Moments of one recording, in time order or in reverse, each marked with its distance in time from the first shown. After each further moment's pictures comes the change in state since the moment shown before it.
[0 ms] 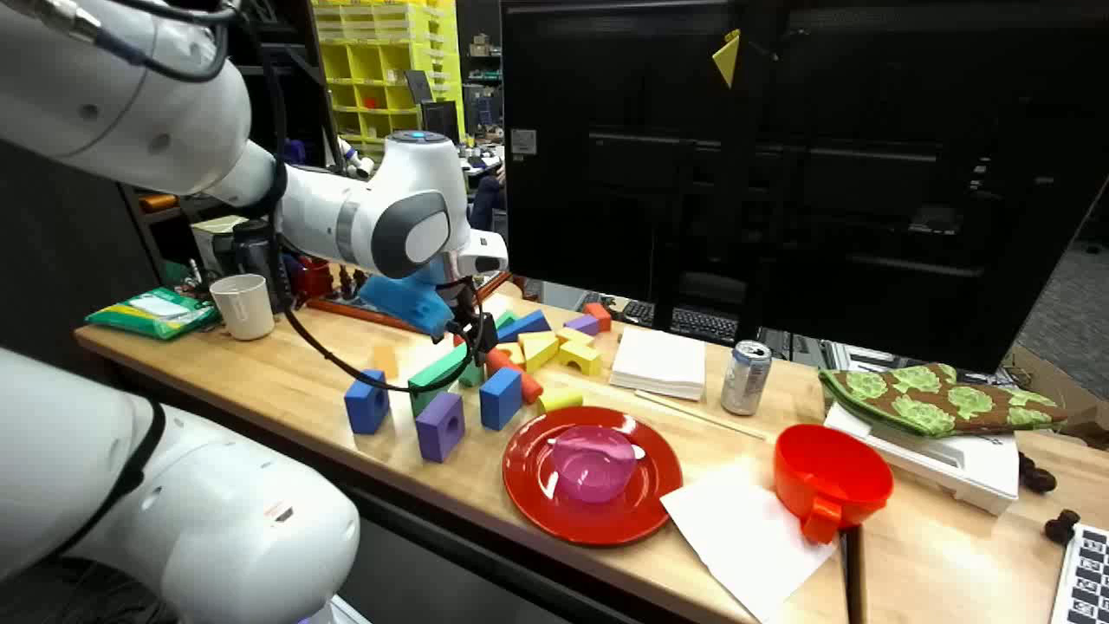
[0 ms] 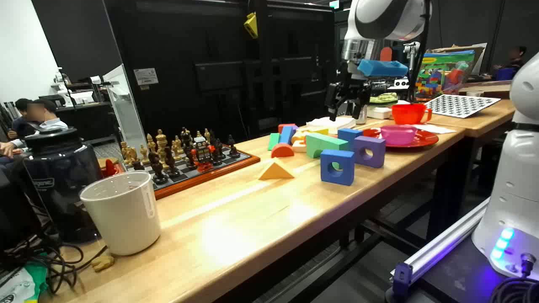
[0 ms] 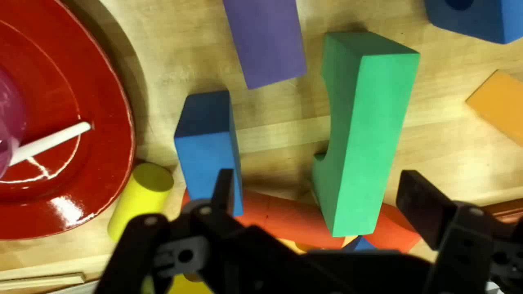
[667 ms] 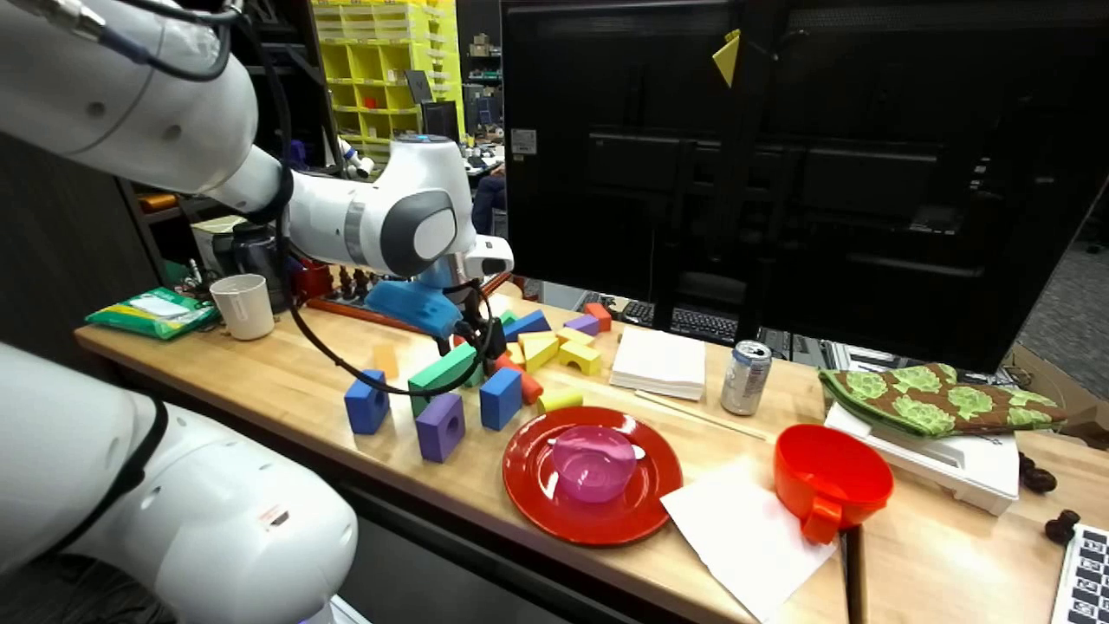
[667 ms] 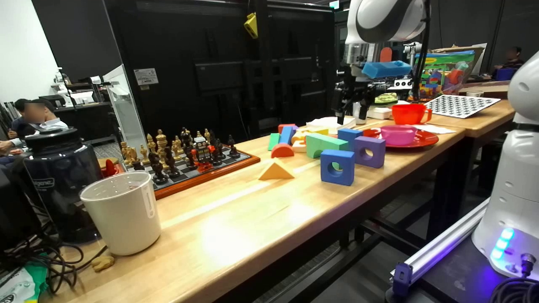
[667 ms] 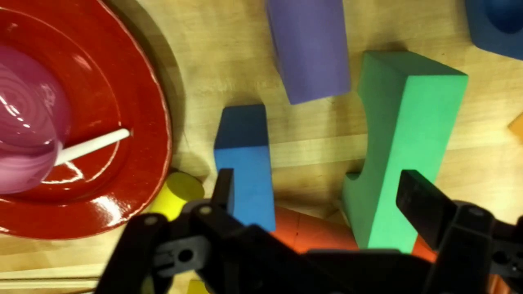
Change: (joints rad) arm -0.033 0.014 0.002 0.011 -0.092 -0.062 0.005
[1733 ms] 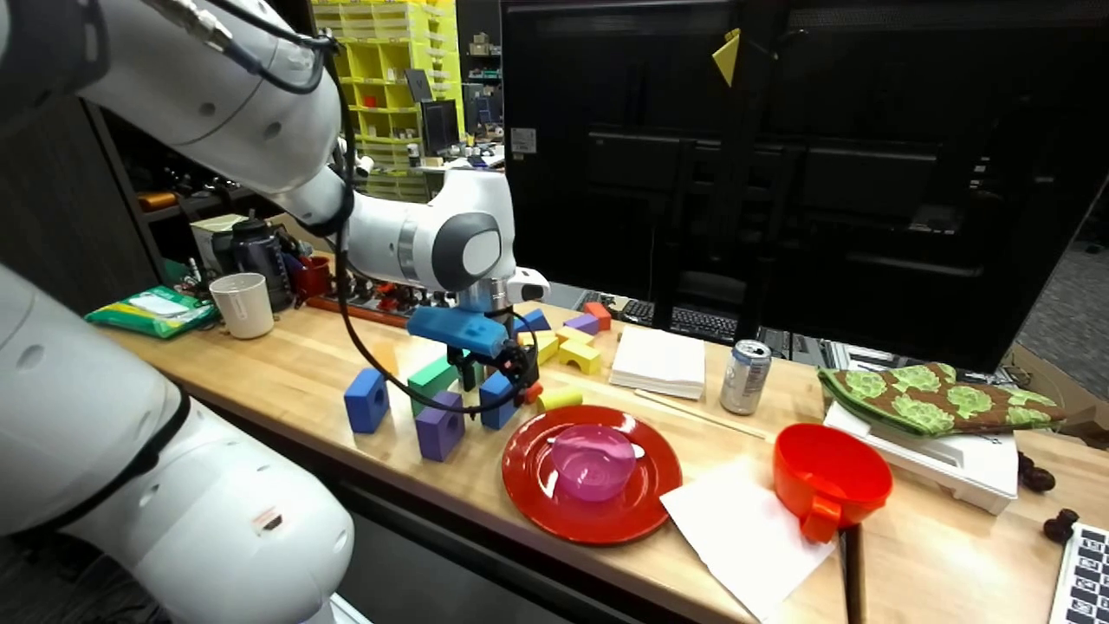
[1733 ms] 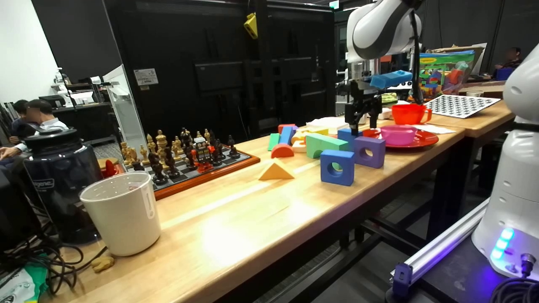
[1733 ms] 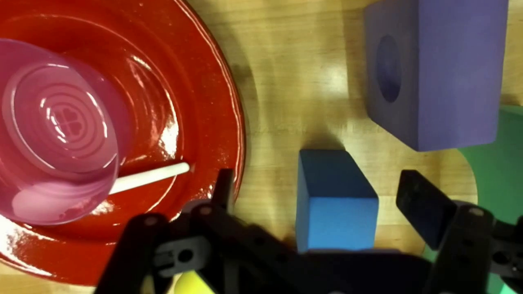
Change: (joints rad) arm -0.050 0.161 -0.076 0.052 -0.109 -0.050 -0.118
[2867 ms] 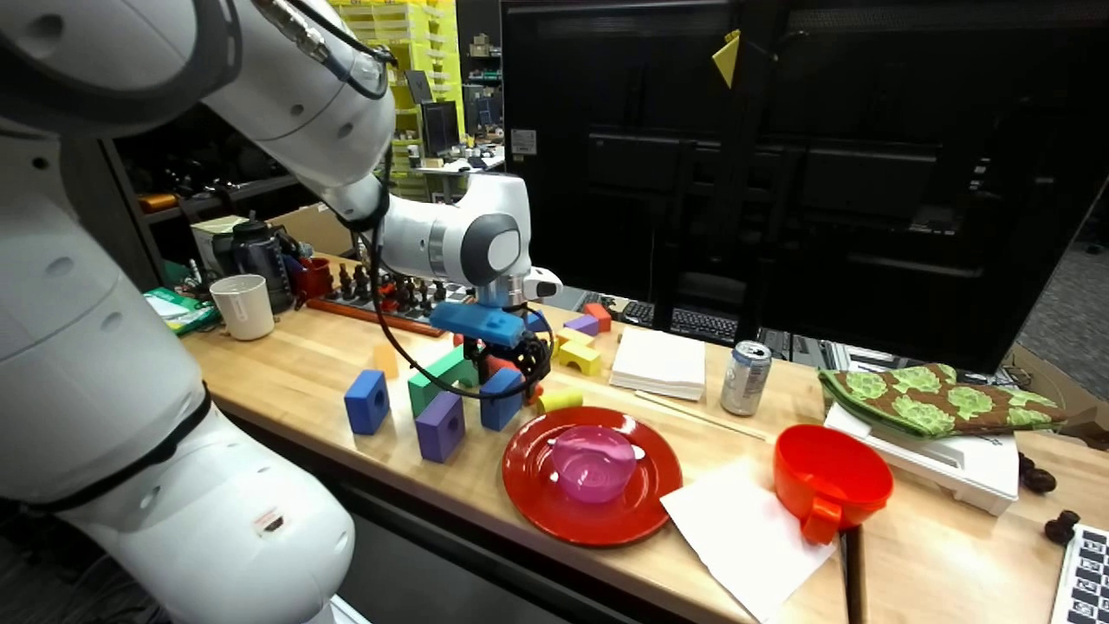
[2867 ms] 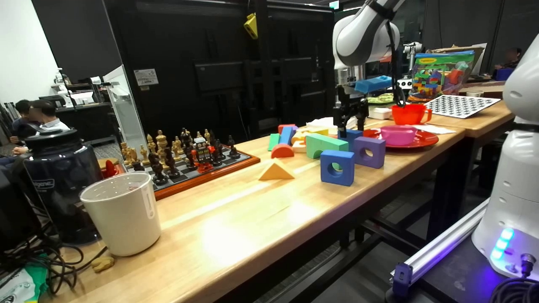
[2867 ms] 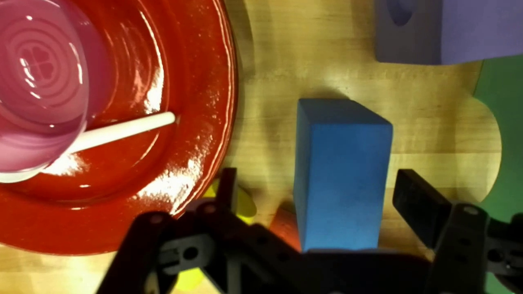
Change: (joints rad) arm 0.003 0.175 0.003 0.134 -0.002 0.017 -0.001
